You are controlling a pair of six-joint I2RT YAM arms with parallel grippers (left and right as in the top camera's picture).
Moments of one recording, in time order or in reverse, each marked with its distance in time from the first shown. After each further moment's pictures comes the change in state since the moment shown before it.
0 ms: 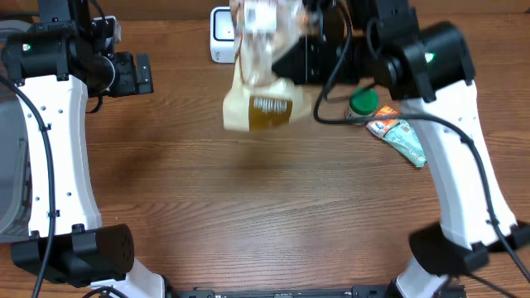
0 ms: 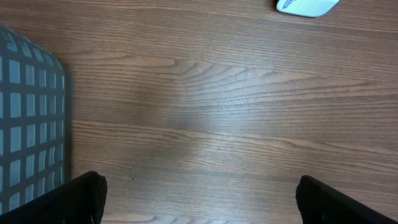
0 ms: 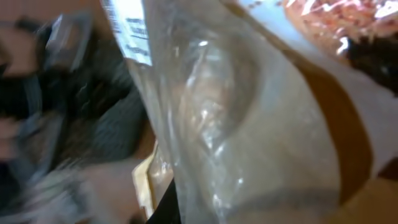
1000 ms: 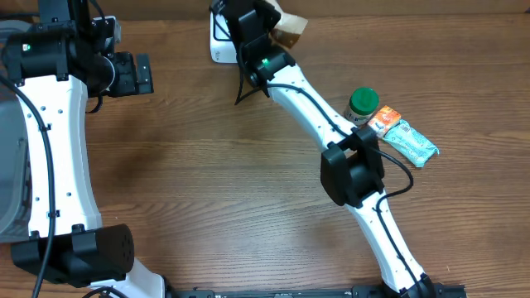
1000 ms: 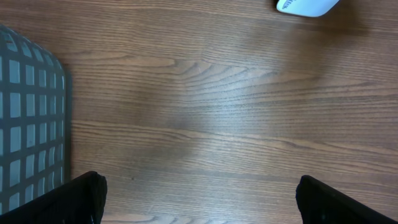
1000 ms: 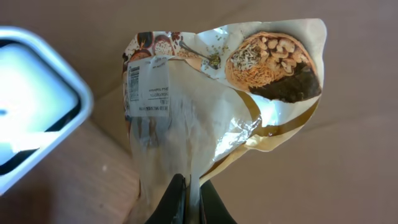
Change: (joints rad) left arm 0.000 0.000 0.000 0.000 0.000 0.000; right arm 0.149 0.715 0.033 1.081 1.079 -1.114
